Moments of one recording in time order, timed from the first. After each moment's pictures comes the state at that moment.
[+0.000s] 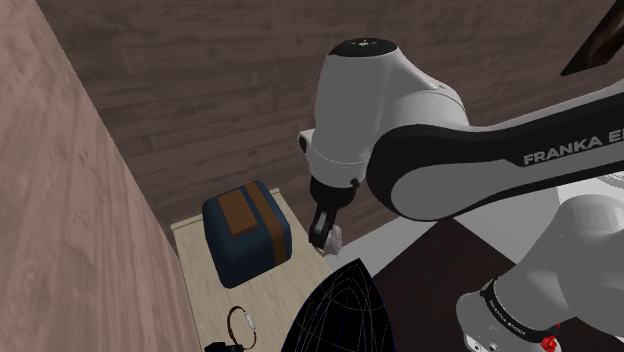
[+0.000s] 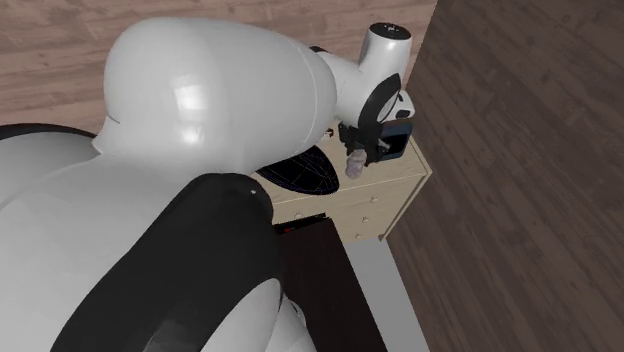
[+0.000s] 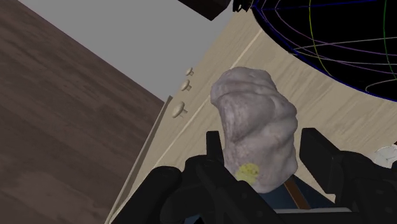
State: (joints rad) arm 0.30 -0.29 0.42 -2.43 0.14 2.17 0.06
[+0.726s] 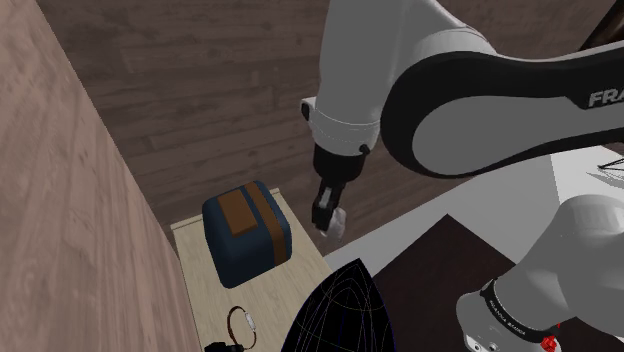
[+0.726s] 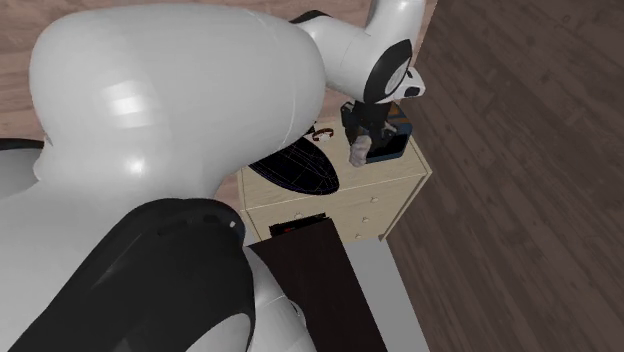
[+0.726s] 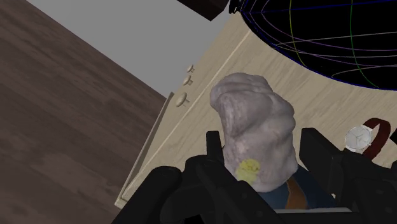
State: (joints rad) arm 0.30 -0.35 0.39 -2.34 0.14 2.01 0.05
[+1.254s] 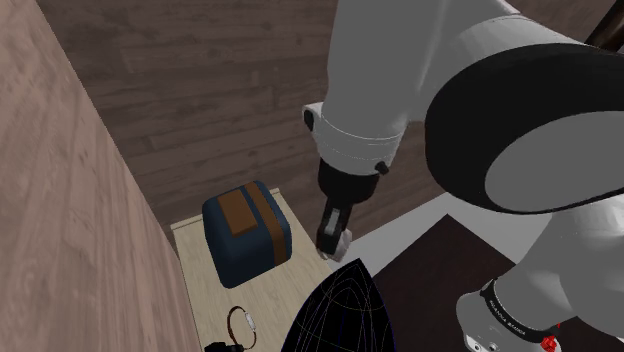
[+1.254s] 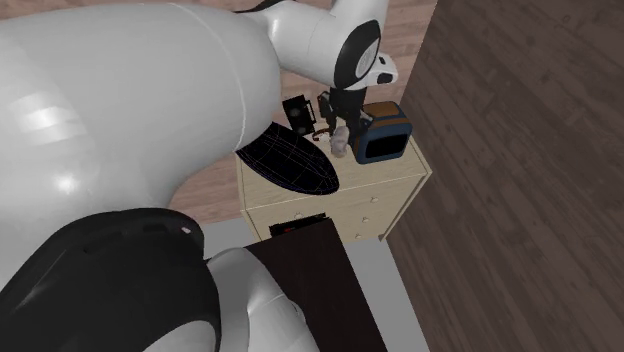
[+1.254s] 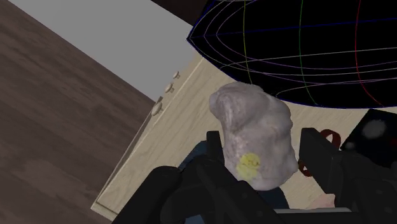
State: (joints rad) arm 0.35 -0.41 0.45 -2.33 0.18 1.95 0.14
